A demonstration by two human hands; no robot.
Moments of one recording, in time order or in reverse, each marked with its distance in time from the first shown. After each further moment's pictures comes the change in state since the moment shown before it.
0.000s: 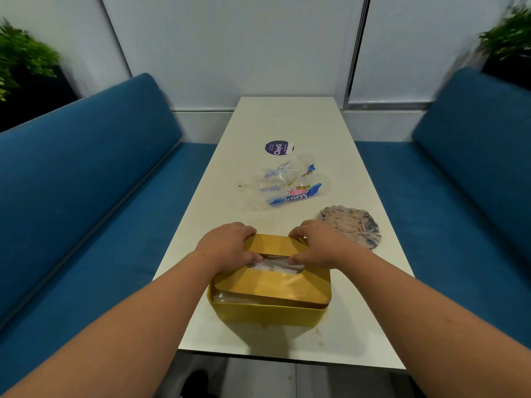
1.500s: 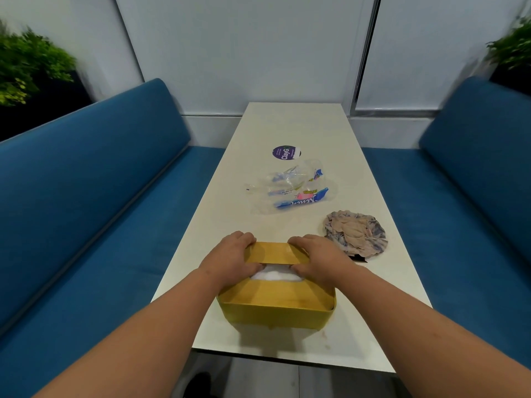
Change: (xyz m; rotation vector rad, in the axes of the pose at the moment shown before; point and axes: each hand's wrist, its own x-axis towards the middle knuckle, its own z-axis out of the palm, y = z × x) left_hand -0.025 -0.005 0.016 -0.235 0.082 -0.057; right_hand -0.008 -0.009 0.026 0.064 0.052 -0.009
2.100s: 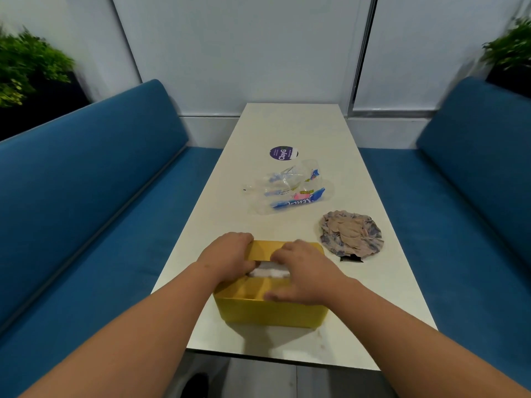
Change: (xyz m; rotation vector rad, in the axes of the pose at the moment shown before) left_hand 0.007 0.010 -0.007 0.182 -0.037 0.014; right_hand -0.026 -0.031 0.000 -0.096 0.083 -0.239
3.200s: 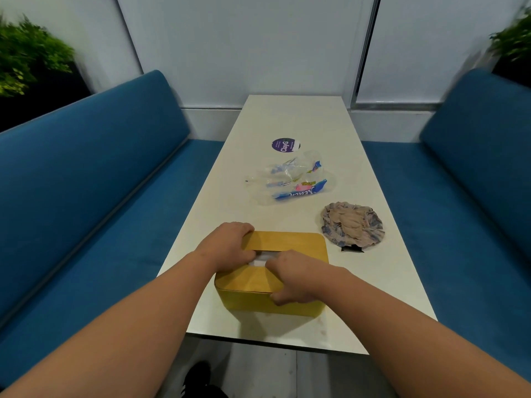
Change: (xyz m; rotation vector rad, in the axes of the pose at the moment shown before) left_hand -0.007 -0.008 0.000 -0.080 -0.002 0.004; right_hand 0.001 -0.020 0.007 -0.059 -0.353 -0.043
